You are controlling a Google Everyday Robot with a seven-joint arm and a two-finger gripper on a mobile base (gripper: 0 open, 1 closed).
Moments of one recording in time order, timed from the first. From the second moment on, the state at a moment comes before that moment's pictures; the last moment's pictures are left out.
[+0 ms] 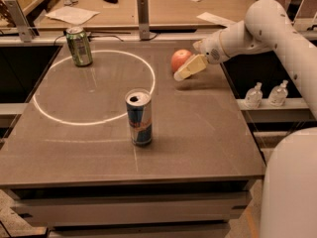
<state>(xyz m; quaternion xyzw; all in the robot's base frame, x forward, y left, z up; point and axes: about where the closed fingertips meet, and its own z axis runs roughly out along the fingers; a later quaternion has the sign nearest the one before) 0.753 -0.115 0.856 -0.49 0.75 0.20 0.41</state>
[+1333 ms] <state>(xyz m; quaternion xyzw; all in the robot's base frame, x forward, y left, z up) 0.750 -0.110 0.866 -0.50 0.74 0.21 0.40</state>
